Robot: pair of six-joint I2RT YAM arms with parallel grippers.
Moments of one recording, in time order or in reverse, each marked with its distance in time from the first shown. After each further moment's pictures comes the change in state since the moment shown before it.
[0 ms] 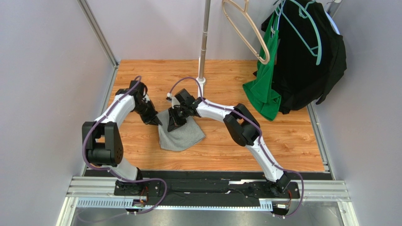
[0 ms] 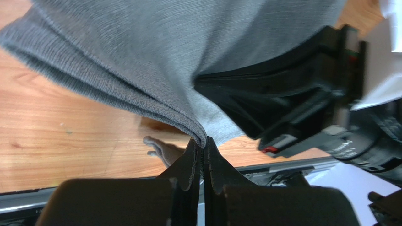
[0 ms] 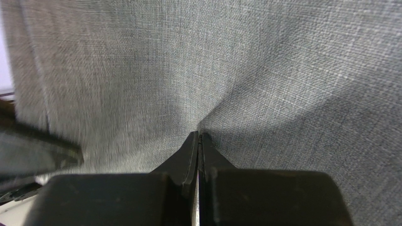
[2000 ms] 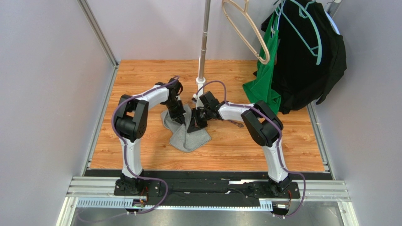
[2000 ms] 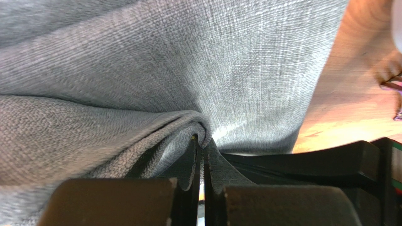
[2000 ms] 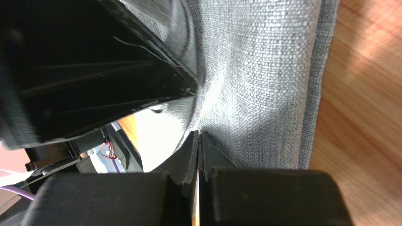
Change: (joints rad) left arm -0.333 0.457 0.321 0.054 -0.051 -0.096; right arm -0.142 -0.287 -0.526 0.205 -0.031 0.133
